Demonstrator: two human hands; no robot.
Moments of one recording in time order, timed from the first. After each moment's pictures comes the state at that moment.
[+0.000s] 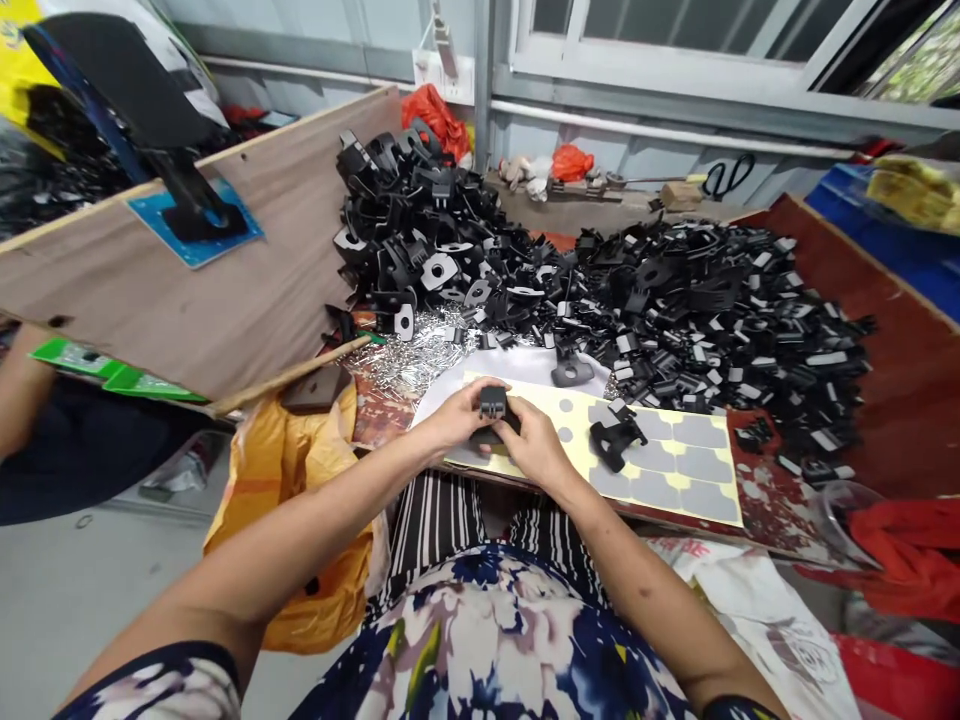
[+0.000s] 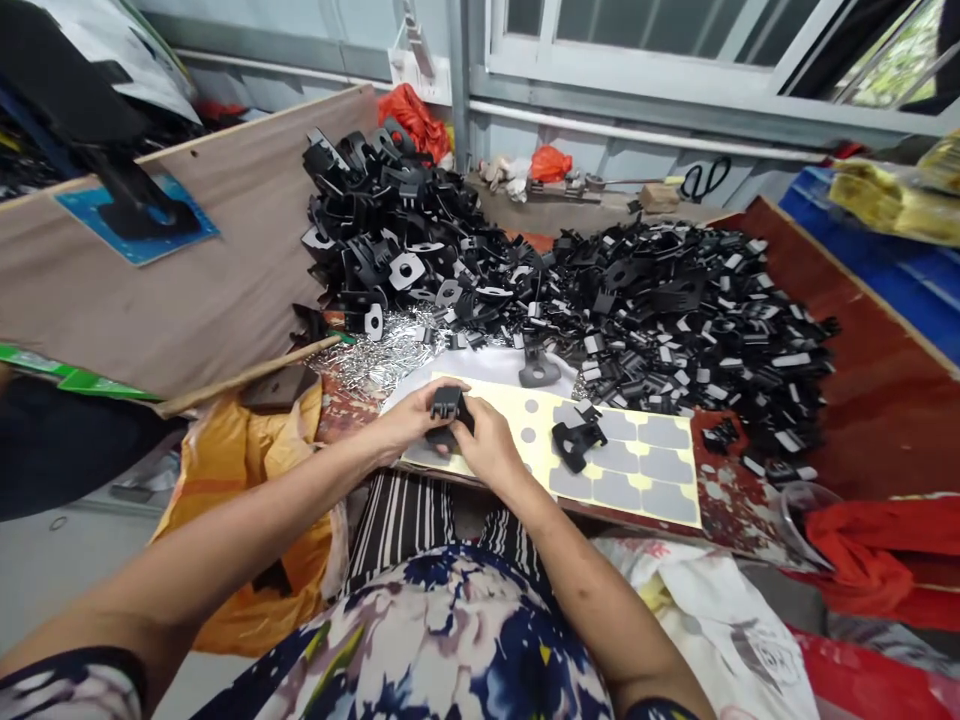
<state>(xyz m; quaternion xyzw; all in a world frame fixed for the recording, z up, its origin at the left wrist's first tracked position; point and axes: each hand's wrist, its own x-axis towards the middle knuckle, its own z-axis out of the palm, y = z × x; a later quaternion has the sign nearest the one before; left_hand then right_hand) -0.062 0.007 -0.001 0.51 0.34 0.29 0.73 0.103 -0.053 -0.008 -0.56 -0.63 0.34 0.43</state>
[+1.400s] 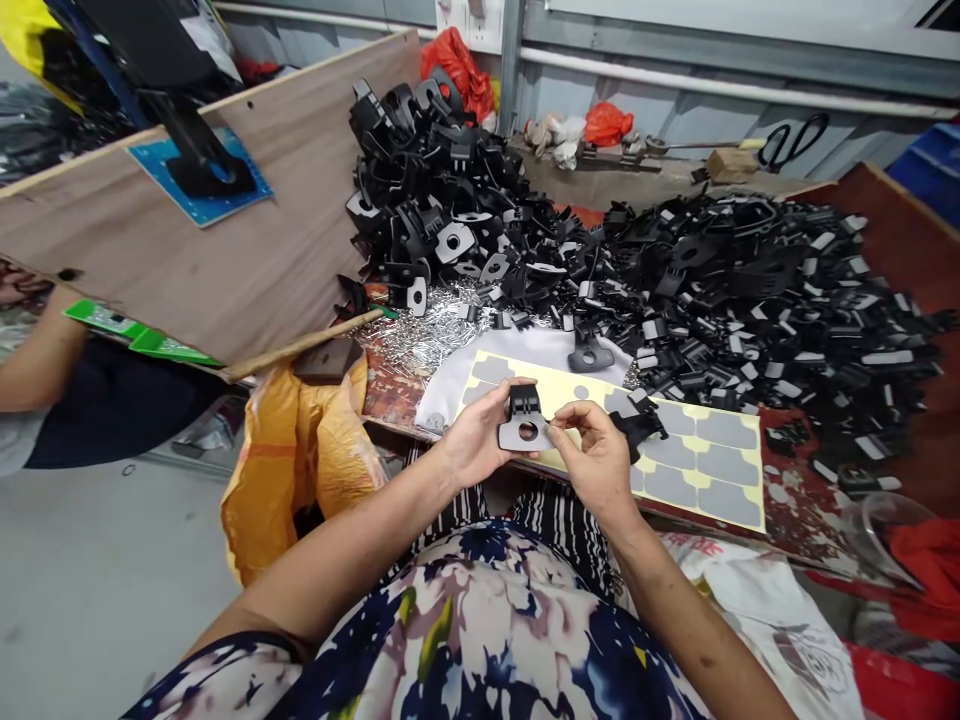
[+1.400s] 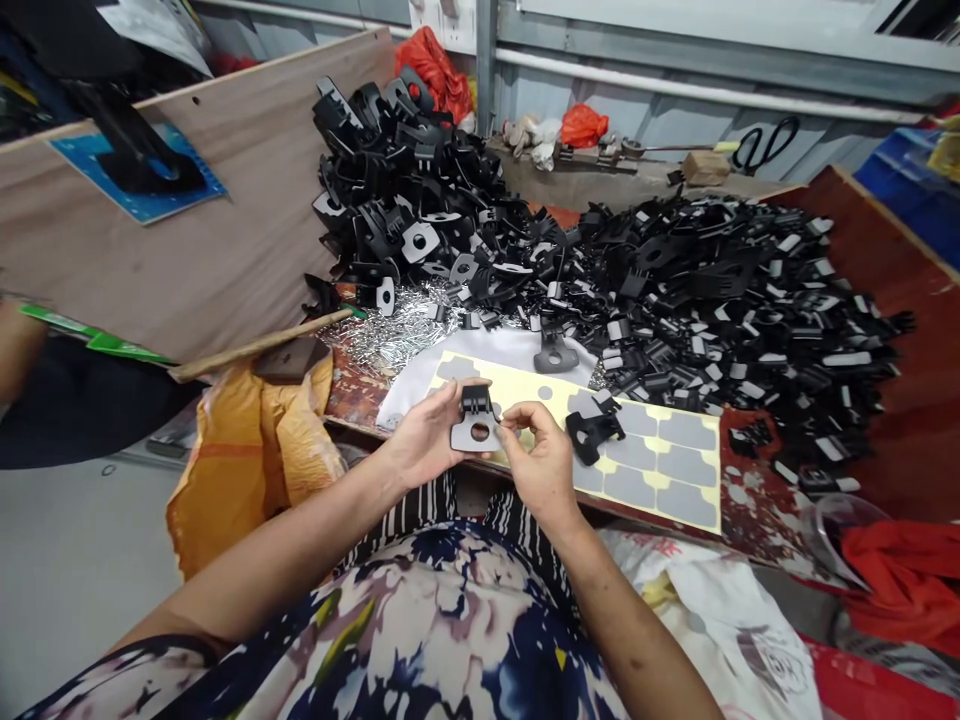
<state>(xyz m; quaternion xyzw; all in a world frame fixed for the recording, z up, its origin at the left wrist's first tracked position) -0.039 -0.045 0.003 0.20 0.24 0.35 0.88 0.135 -0.103 -0.010 -0.55 -0.52 0.34 0.56</state>
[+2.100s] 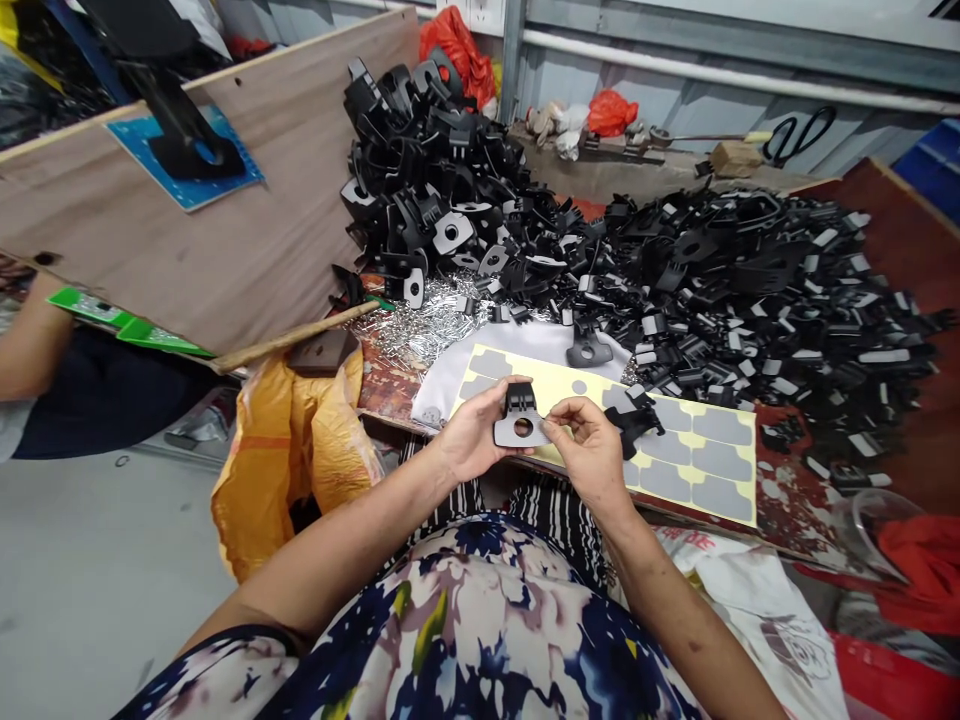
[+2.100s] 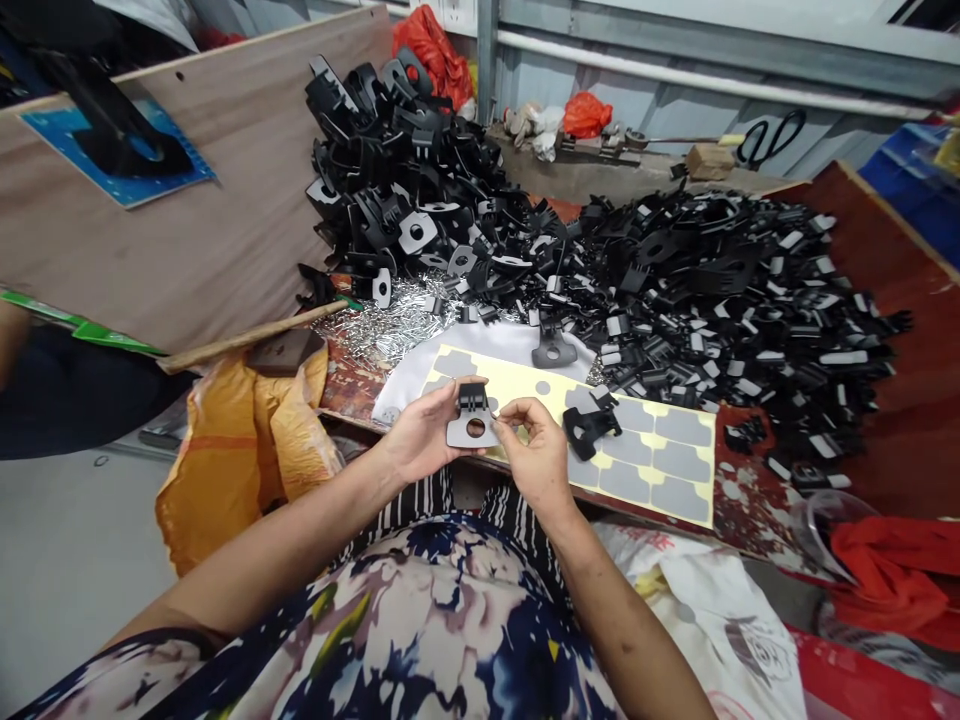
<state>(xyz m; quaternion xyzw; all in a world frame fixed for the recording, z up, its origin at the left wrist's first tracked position) -0.040 -0.047 -0.004 0.20 0.24 0.36 0.88 0.134 -0.098 -0.018 -0.55 -0.48 0.38 0.57</state>
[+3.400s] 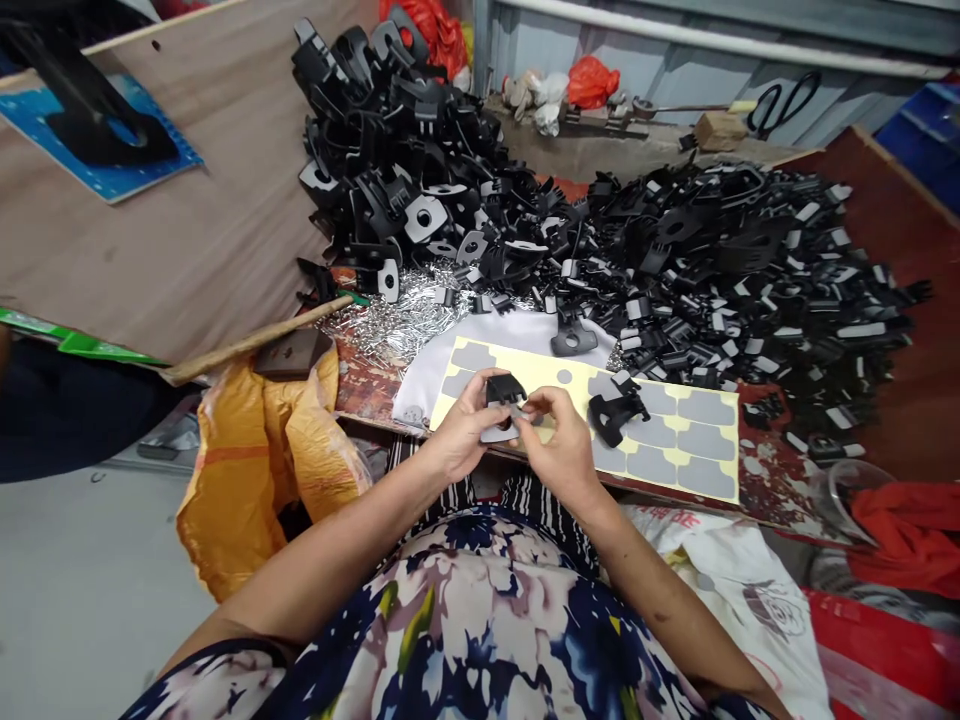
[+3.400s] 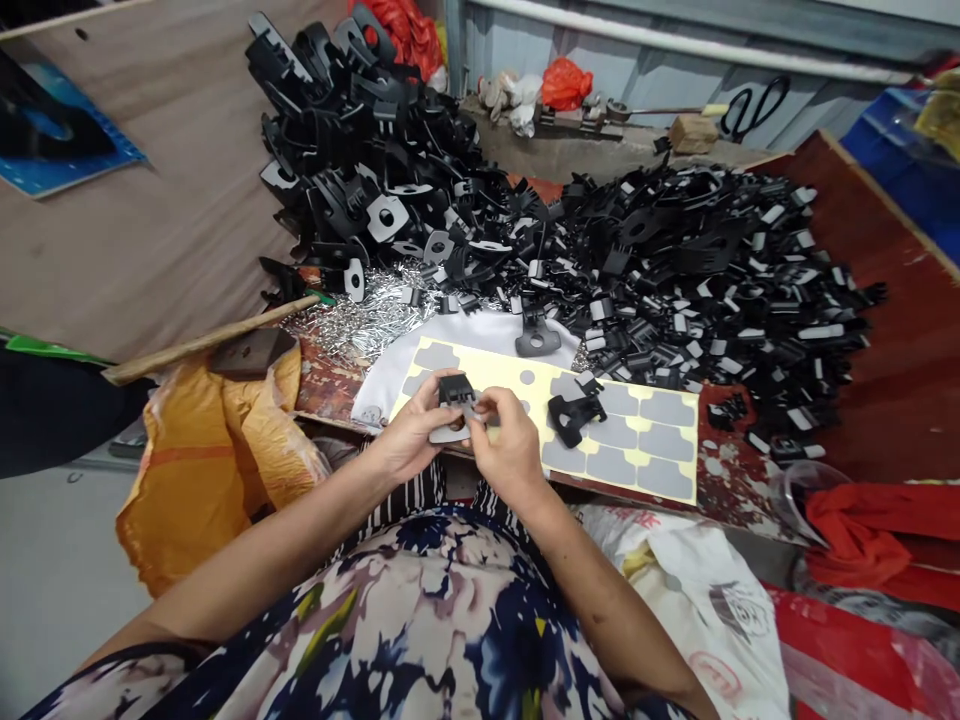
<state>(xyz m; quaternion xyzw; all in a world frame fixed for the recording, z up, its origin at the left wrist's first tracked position) -0.026 -0.055 -0.007 0.28 0.33 0.41 0.80 0.128 -0.103 -0.019 -0.59 -0.60 0.23 0.48</state>
